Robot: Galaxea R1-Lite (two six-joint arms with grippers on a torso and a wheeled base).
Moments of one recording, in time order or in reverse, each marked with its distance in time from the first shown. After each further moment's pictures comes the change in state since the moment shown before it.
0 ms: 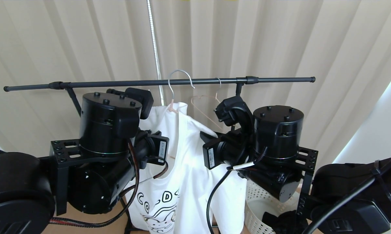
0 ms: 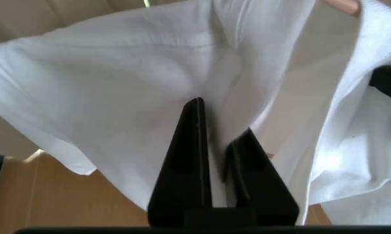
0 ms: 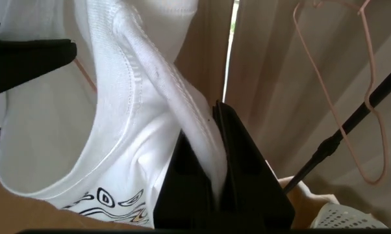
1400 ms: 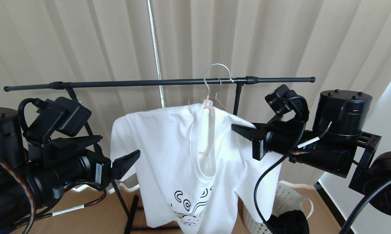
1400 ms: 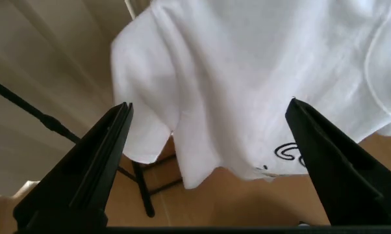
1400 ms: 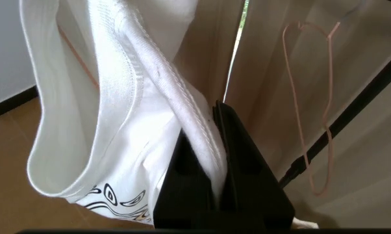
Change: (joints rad) left arm 0.246 -0.327 0.282 -0.020 -0.431 0.186; right arm -0.309 -0.170 0.156 -0.003 0.484 -0.171
